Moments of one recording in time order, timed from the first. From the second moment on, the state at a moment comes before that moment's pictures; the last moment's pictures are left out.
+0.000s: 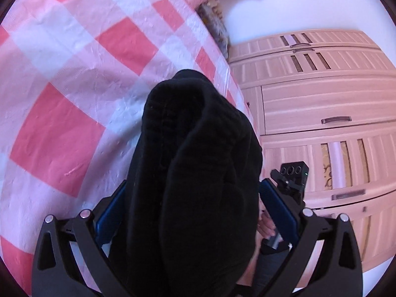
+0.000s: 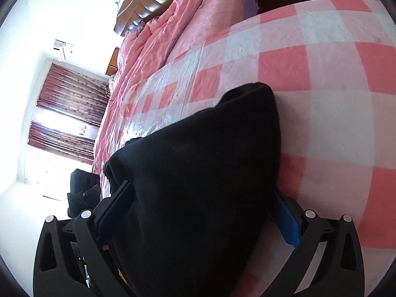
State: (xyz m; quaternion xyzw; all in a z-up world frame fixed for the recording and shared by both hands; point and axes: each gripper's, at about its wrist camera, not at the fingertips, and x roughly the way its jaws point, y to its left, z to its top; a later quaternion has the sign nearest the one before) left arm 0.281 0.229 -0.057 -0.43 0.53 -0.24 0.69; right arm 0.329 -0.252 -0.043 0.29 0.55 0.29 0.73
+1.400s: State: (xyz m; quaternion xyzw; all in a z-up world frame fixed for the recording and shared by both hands) left arm 0.124 0.078 -0.002 0.06 0.35 -0.05 0.93; right arm 0.078 -0.173 -0.025 -0.04 0.44 0.17 0.88
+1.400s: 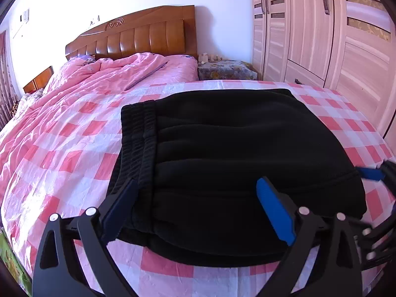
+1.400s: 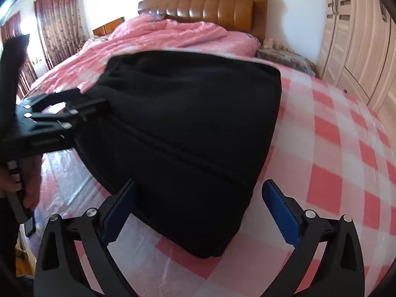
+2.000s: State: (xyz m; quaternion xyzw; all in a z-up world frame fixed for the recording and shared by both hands) left arm 0.119 0.078 -0.007 0.06 0.34 -0.04 0.94; right arm 0.240 -0.167 0.007 0.07 0.47 0.22 0.85
